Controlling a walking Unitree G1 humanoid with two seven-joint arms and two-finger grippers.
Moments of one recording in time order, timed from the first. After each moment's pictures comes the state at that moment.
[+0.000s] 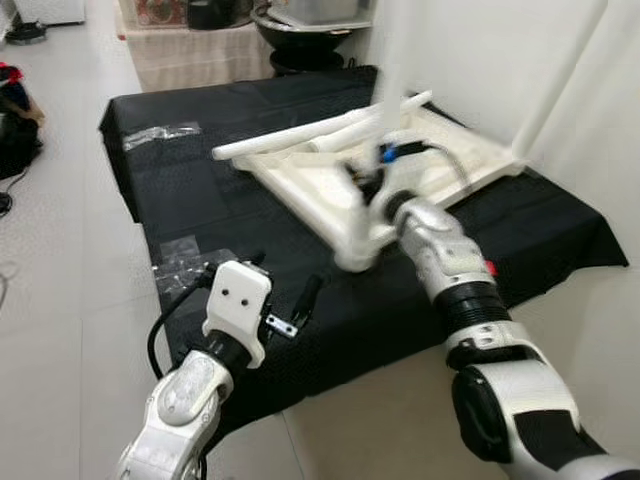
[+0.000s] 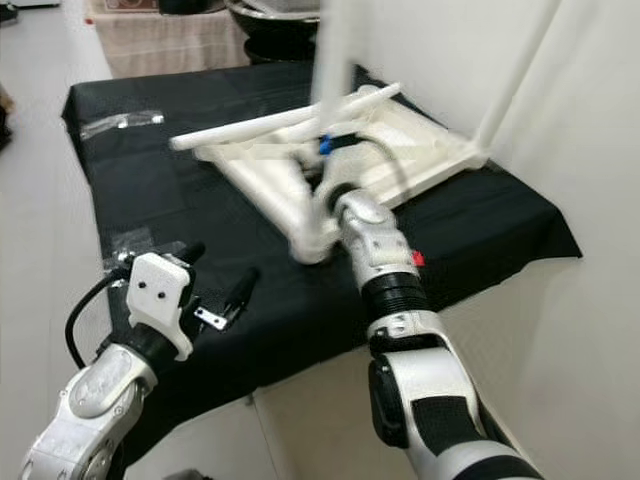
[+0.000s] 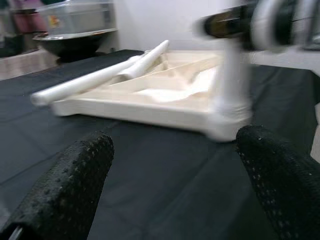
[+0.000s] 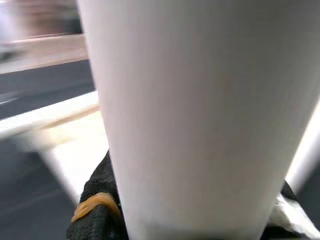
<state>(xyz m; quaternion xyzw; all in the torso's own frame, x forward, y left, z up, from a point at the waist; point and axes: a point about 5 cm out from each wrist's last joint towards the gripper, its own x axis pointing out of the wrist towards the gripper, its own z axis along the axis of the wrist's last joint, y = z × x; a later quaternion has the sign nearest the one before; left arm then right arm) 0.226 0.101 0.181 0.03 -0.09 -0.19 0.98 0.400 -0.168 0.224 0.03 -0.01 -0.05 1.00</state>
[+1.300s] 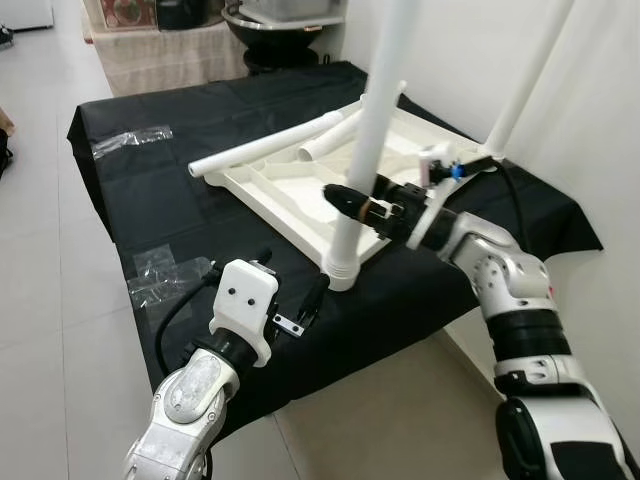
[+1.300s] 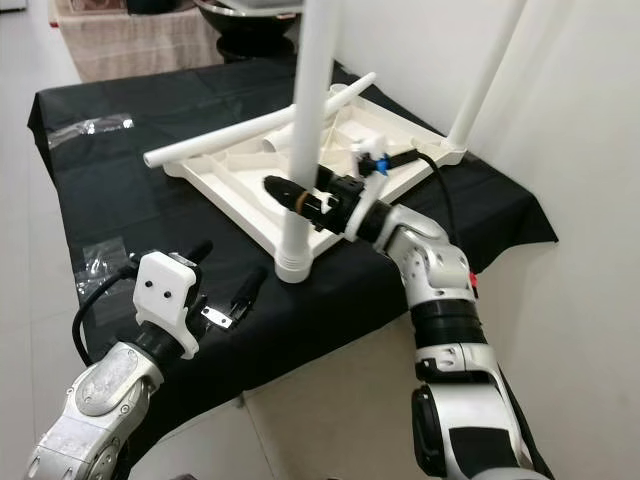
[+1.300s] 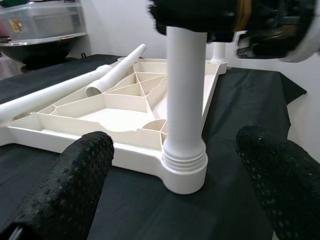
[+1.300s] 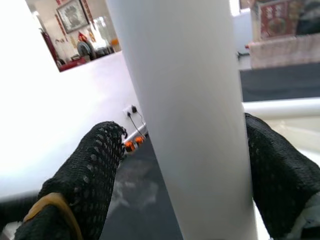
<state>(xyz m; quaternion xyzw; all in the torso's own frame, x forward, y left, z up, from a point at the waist) 0.227 0.097 0.183 0.03 -0.10 -0.20 0.97 0.363 -0.120 0.230 0.11 -0.04 0.49 0.86</state>
